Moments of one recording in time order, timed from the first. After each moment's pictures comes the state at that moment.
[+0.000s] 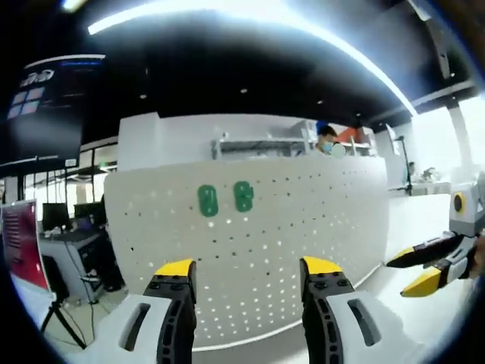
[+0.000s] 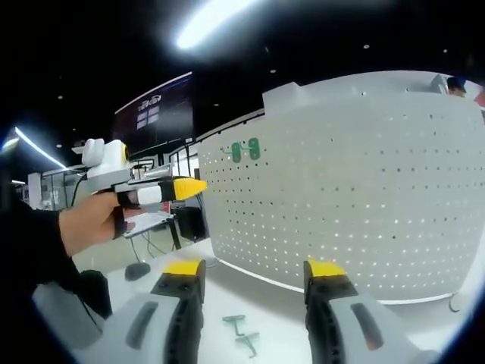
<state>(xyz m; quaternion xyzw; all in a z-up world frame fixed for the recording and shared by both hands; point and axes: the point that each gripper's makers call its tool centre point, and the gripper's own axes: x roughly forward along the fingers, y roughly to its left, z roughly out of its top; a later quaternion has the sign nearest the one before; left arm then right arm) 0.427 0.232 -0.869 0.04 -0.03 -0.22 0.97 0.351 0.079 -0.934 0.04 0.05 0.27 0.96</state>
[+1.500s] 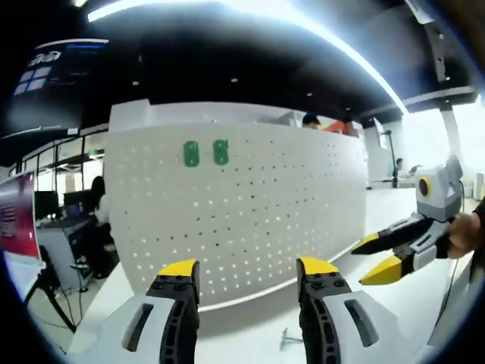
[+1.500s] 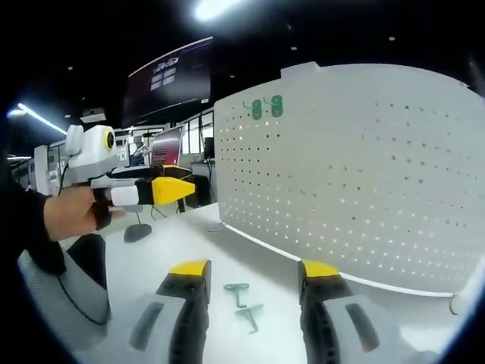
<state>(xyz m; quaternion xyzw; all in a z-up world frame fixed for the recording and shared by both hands) 0.383 0.229 -0.931 0.04 0.00 -0.26 0.96 0.344 0.098 -0.990 -0.03 0.12 0.29 0.95</state>
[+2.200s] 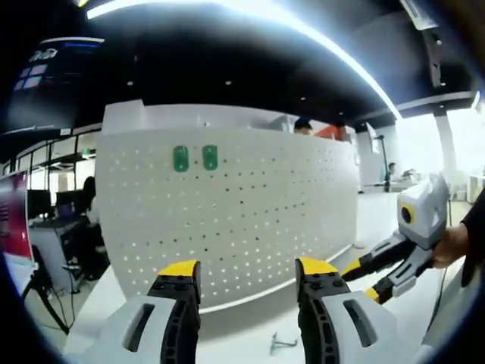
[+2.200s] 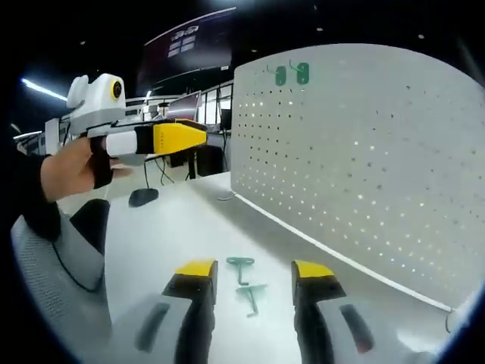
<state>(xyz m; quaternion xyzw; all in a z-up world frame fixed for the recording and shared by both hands) 0.378 0.219 -0.926 0.03 0.00 -0.28 0.96 0.348 0.109 -1.029 -0.10 0.18 0.34 0.92</state>
